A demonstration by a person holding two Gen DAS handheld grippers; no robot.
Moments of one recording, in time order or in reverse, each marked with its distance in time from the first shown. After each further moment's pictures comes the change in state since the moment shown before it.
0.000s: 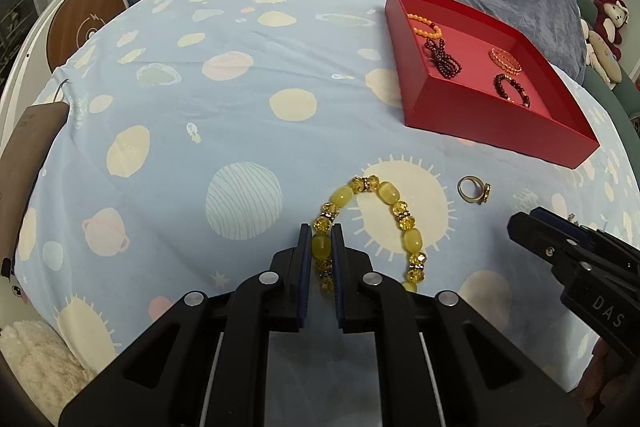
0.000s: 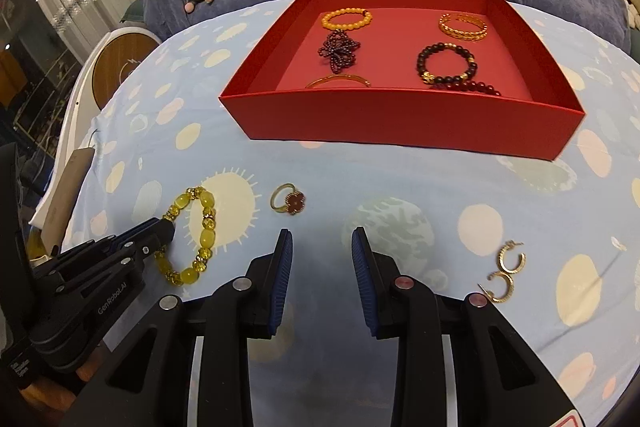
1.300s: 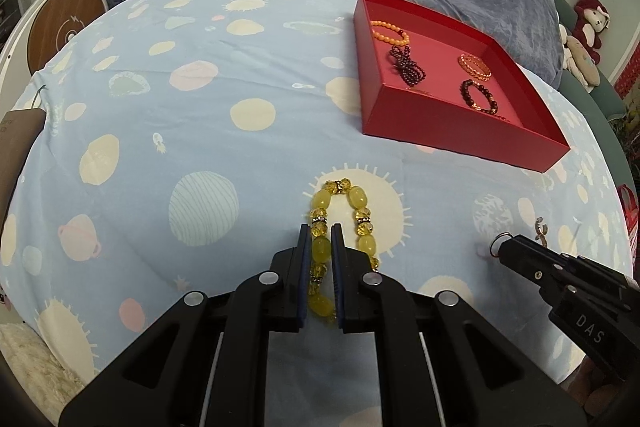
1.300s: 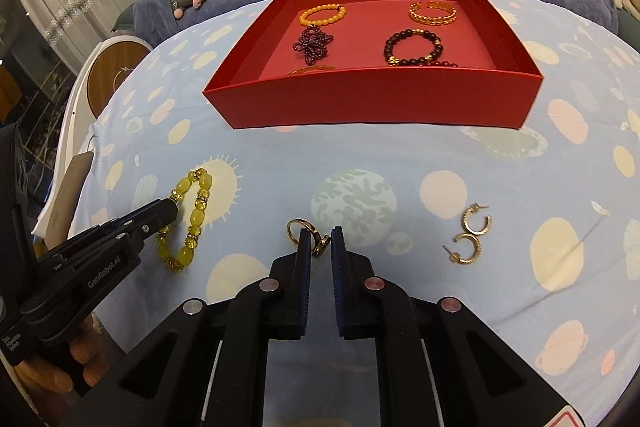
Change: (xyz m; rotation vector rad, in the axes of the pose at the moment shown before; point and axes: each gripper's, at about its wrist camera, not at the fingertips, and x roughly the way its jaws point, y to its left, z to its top) left arm -0.006 -0.015 0.004 0.009 -0.018 -0.096; right arm -0.024 -0.022 -0.019 0.065 0.003 -0.015
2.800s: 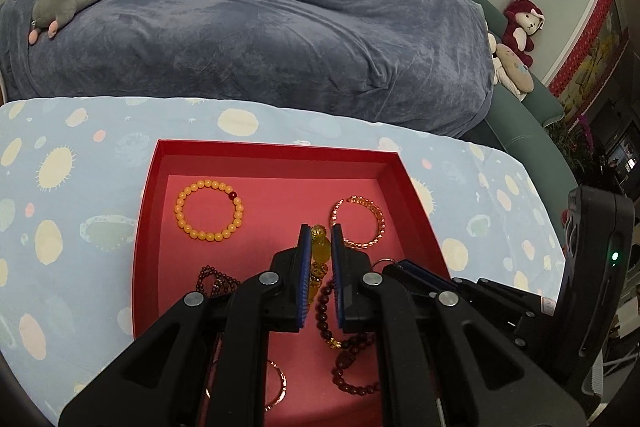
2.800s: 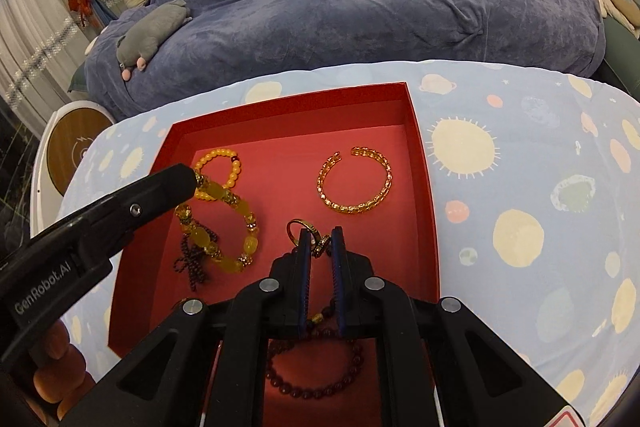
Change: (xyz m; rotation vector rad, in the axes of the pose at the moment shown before) left arm 0.079 -0.132 0.197 0.124 -0.050 -0.281; right arm 0.049 -0.087 0.191 0.086 -0.068 -0.077
